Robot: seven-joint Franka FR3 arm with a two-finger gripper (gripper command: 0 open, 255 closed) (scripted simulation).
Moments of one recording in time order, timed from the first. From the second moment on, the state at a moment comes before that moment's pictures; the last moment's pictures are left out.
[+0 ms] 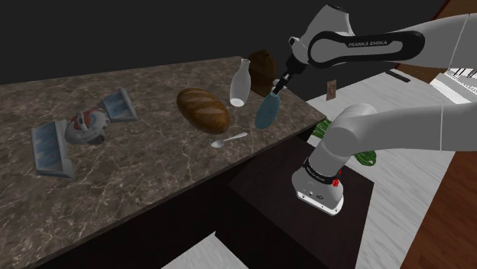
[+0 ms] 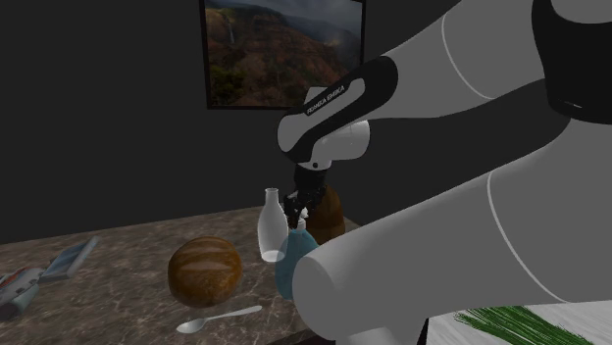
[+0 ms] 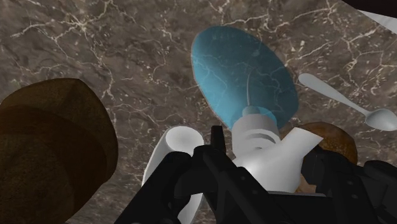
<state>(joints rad) -0.11 -0.93 -0.34 -2.90 -0.25 2.27 -0.38</state>
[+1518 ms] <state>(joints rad) -0.07 -0.97 -0.28 -2.67 -0.19 2.00 -0.38</state>
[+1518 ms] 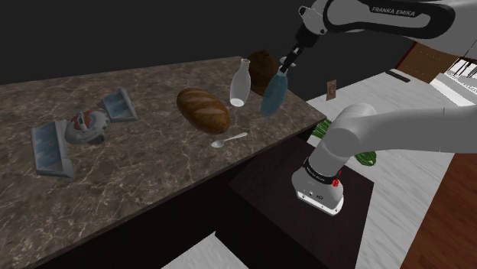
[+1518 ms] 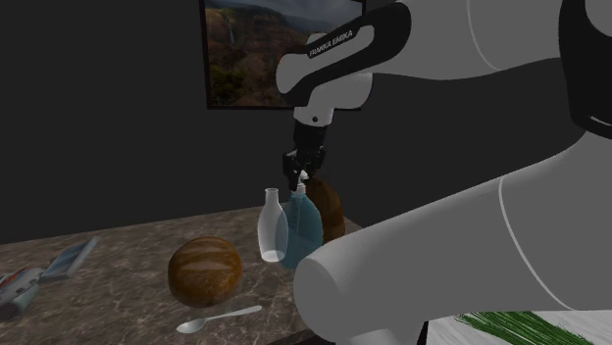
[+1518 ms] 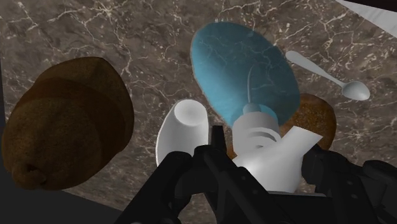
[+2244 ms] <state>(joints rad) -0.05 -0.94 -0.25 -2.51 -0.16 1.86 -0.37</state>
